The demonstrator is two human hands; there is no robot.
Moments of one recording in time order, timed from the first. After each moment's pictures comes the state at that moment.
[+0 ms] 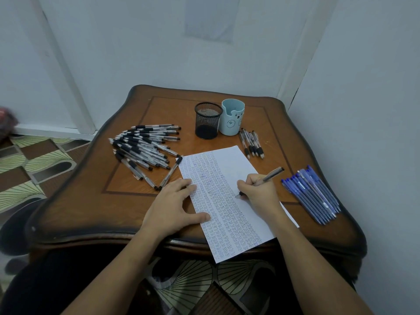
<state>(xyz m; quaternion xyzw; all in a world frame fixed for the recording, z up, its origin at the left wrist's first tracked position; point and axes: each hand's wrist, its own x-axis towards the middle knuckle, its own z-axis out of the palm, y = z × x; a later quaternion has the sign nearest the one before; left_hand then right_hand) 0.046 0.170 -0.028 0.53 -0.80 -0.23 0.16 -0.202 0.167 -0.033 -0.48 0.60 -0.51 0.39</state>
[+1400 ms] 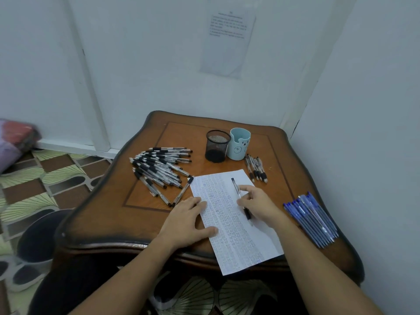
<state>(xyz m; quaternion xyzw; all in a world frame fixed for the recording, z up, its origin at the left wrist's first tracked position) 0.045 0.176 -0.012 0.52 -0.82 -0.21 0.11 -0.185 0.160 0.028 -0.55 0.68 -0.26 0.40</state>
